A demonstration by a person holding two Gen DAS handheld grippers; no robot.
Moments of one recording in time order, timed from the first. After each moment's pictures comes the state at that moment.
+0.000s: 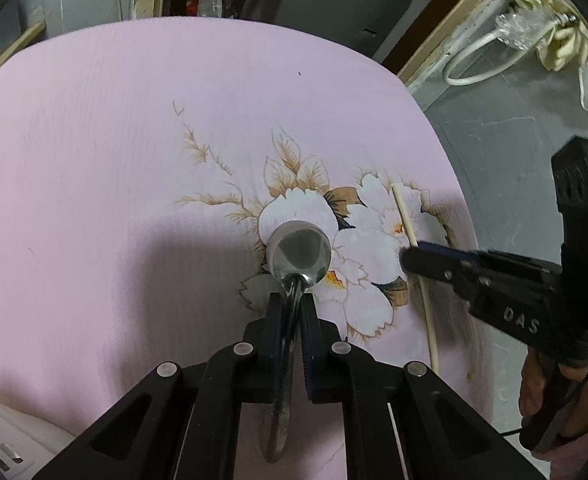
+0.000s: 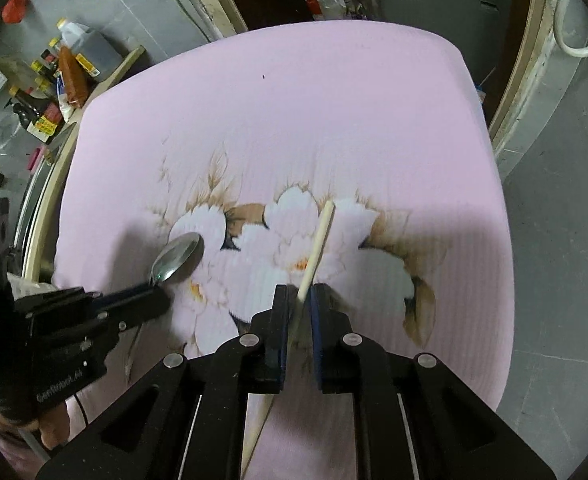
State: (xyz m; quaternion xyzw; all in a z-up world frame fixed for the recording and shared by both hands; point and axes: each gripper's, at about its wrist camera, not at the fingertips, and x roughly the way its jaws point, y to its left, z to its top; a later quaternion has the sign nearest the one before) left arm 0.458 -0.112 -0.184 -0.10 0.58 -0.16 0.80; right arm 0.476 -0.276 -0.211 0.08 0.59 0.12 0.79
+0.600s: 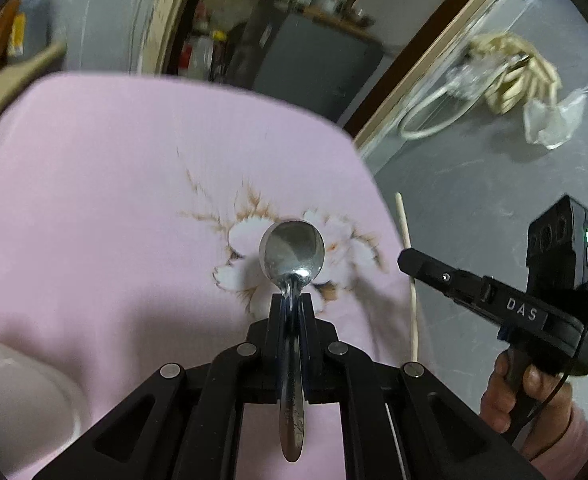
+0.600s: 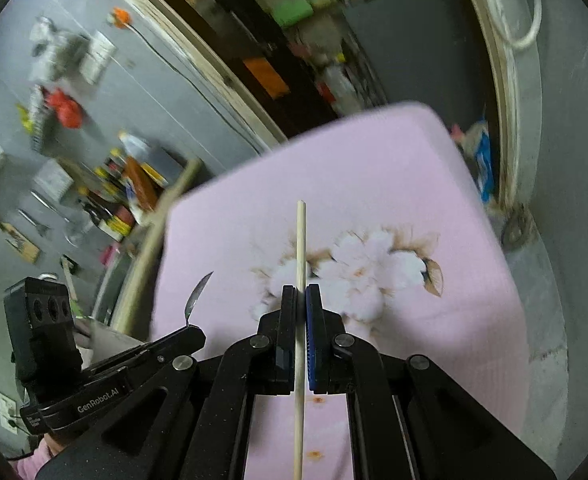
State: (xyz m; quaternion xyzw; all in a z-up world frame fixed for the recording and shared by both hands) left arm 0.381 -0.081 -0.124 -0.16 0.46 -0.19 0.85; right arm 0.370 -0.312 -0.142 0.24 0.41 0.15 0.86
